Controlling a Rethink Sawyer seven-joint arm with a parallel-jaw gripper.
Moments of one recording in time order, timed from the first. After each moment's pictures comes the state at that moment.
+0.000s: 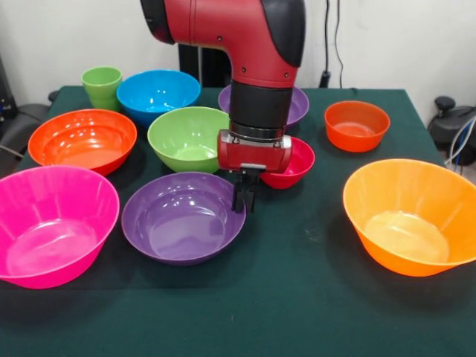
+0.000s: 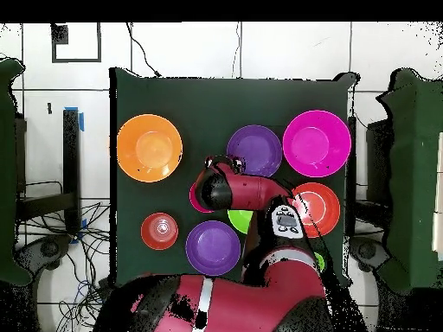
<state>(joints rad) -0.22 -0.43 -0.03 1.63 -0.15 0.01 1.66</state>
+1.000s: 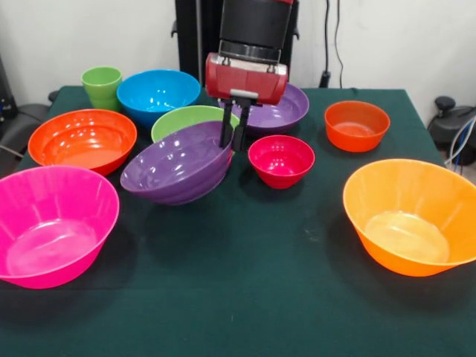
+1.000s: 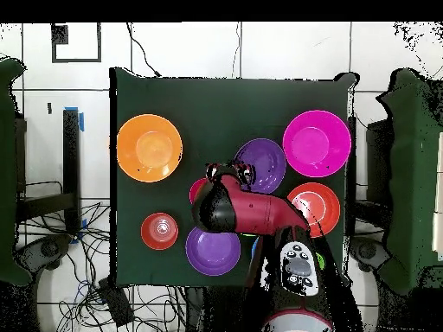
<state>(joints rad) -0.22 -0.68 -0.06 1.82 -0.15 0.01 1.66</state>
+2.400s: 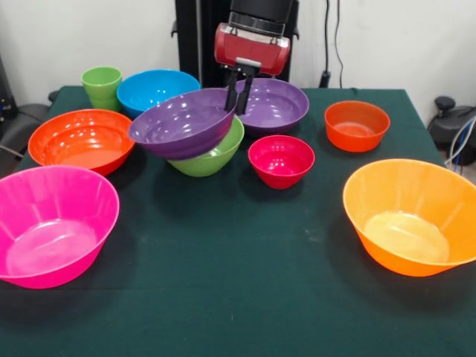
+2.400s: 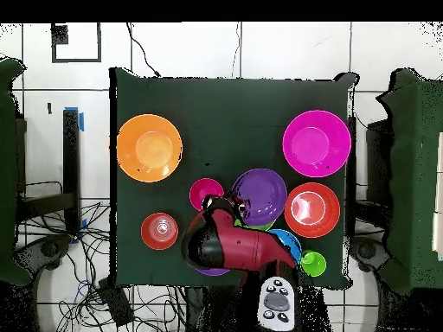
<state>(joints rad) -0.11 -0.72 -0.19 1.99 -0.14 -0.07 1.78</state>
